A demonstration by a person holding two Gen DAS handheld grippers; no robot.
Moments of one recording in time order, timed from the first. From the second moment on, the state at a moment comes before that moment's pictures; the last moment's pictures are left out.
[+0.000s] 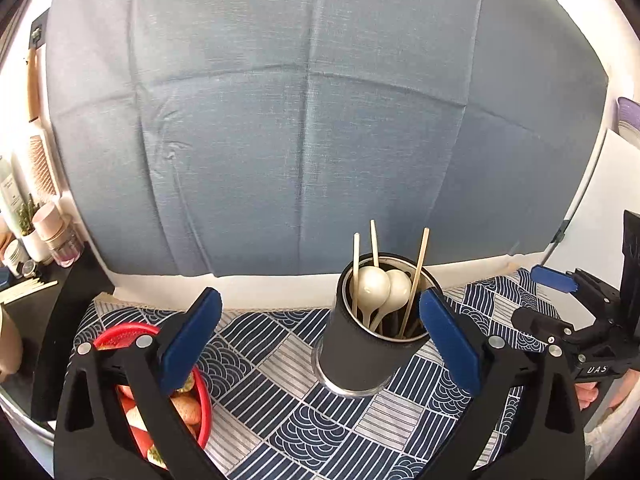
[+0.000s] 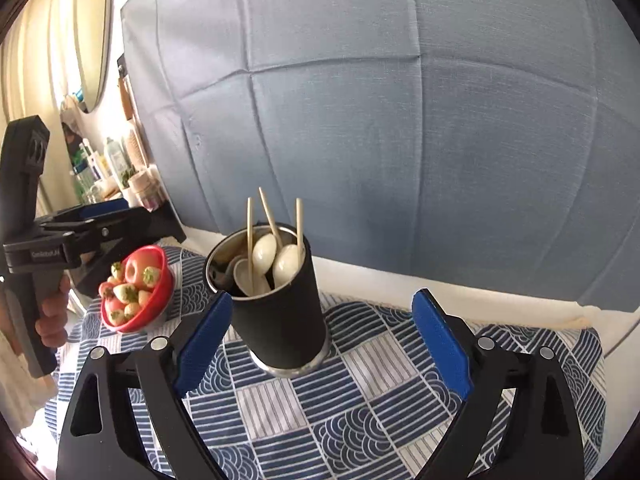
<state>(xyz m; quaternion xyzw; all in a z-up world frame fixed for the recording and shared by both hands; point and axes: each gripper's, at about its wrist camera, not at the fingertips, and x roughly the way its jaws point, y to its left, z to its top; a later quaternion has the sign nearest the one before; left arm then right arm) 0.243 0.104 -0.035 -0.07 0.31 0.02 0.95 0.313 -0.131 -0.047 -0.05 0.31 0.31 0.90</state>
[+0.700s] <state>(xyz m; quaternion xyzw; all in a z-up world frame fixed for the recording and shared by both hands) 0.130 0.050 -0.044 -0.08 0.39 0.08 0.91 0.219 -0.169 -0.019 -0.08 0.34 0.29 0.89</state>
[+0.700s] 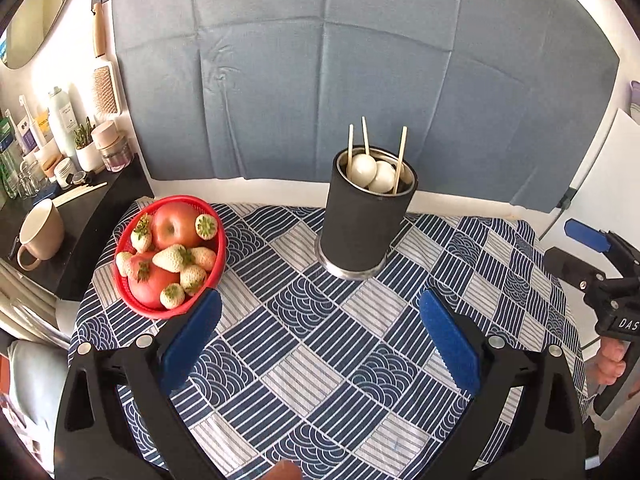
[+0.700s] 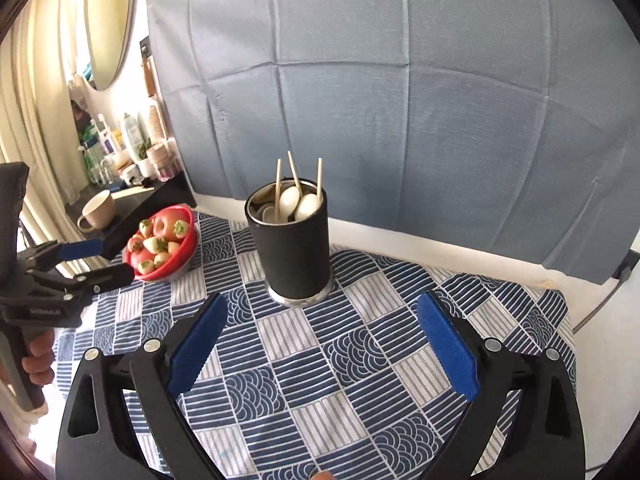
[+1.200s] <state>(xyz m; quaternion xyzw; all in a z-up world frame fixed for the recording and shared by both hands) 0.069 -0.003 -0.032 -0.08 0.44 0.11 0.89 0.161 -0.209 -0.034 -0.05 0.42 0.22 0.88</state>
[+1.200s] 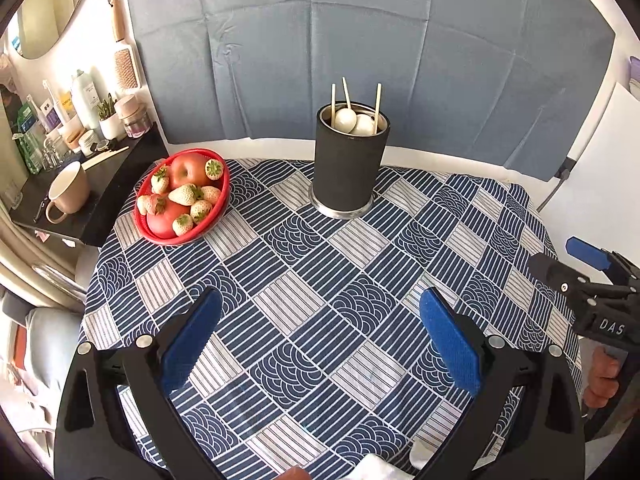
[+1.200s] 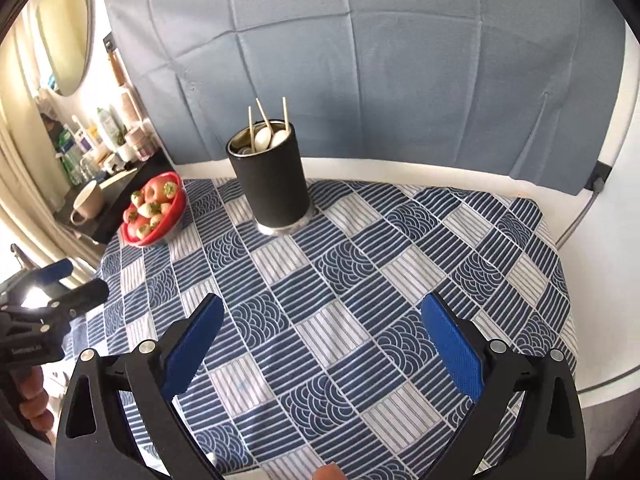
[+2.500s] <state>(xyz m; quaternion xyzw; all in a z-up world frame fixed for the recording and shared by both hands) 0.050 -0.015 -0.014 -0.06 0.43 0.13 0.89 0.122 -0.205 -0.020 -0.07 0.41 0.23 0.88</state>
